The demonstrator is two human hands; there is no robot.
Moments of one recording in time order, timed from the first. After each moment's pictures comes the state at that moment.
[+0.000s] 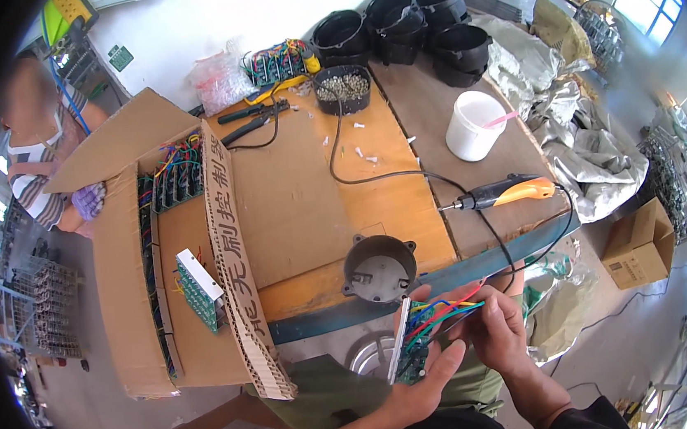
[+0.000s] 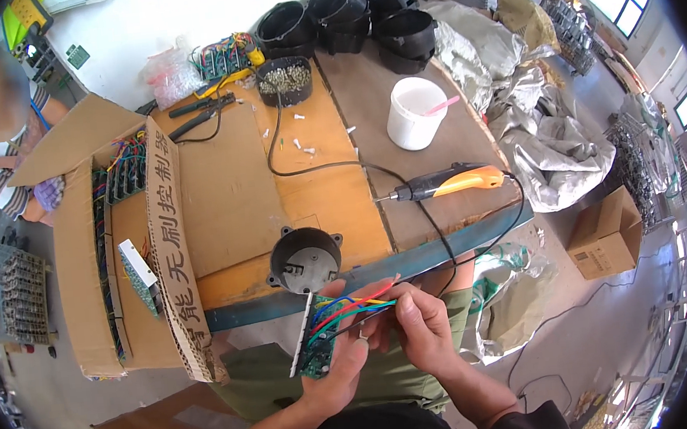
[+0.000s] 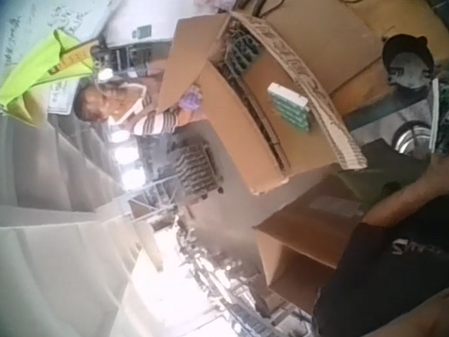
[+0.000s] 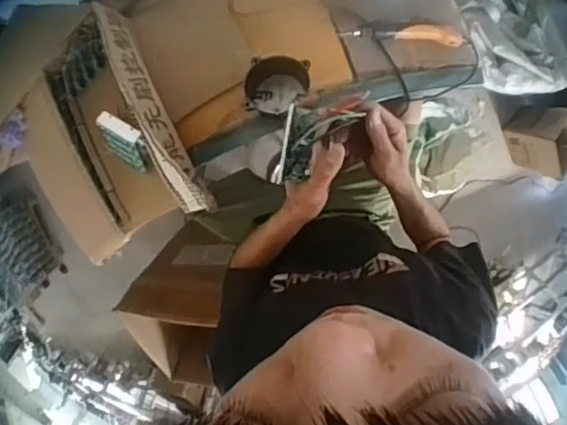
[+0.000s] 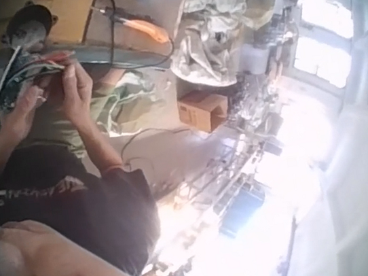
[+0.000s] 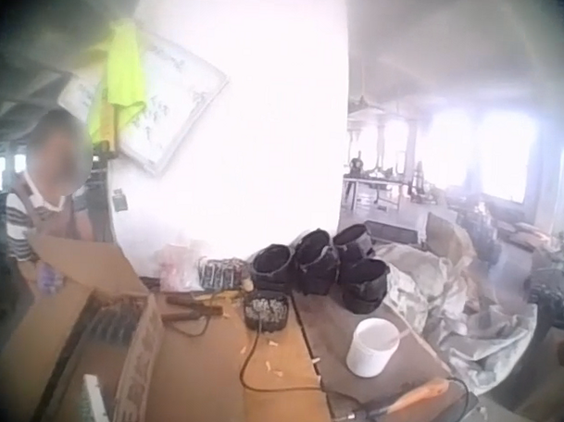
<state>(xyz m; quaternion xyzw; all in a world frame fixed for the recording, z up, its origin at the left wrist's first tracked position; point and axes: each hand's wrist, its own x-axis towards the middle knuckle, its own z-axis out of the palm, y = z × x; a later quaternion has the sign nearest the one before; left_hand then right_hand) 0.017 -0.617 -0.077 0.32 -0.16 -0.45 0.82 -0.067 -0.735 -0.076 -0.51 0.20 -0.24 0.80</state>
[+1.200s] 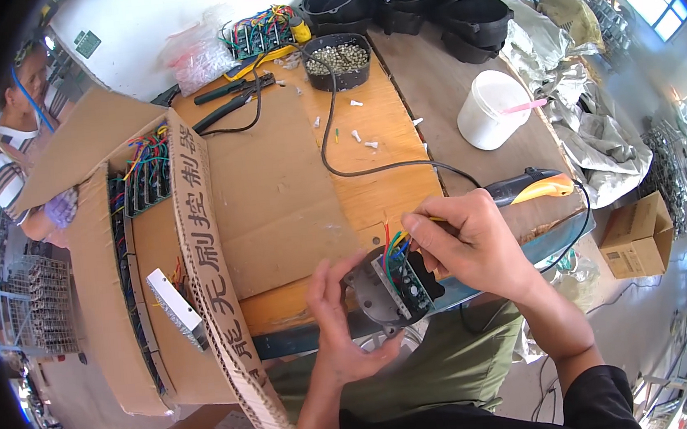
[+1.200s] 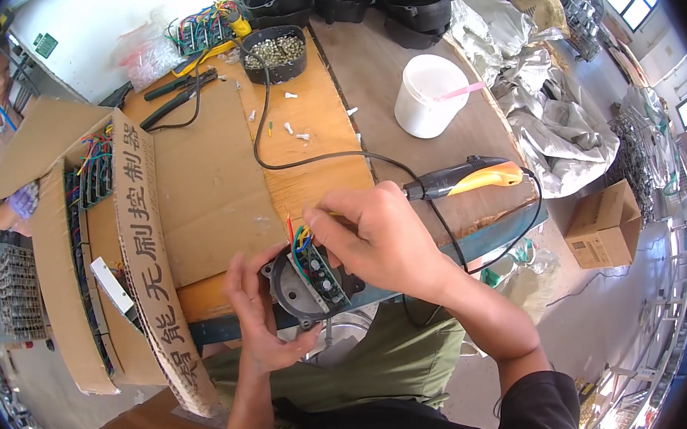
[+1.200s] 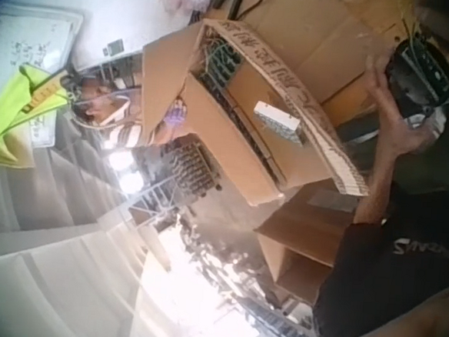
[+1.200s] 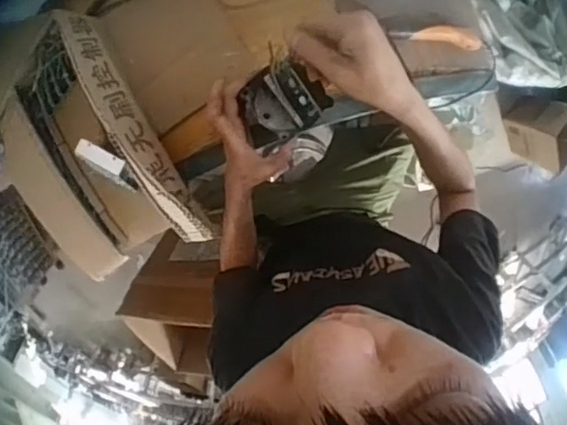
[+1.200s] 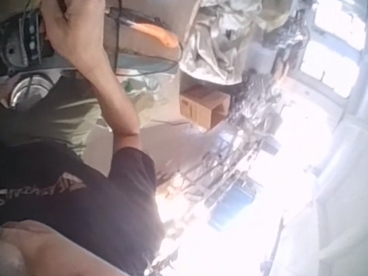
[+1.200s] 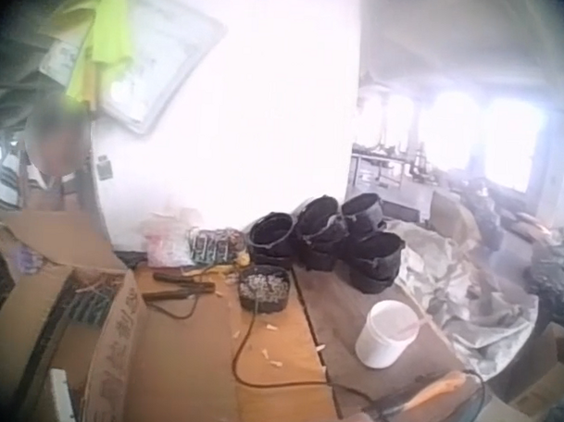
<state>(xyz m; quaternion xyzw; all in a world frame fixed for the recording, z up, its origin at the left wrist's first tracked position) 0.132 -0.618 -0.148 0.59 -0.42 -0.16 0.67 0.063 -0.819 -0.032 -0.82 0.18 -0.11 0.54</state>
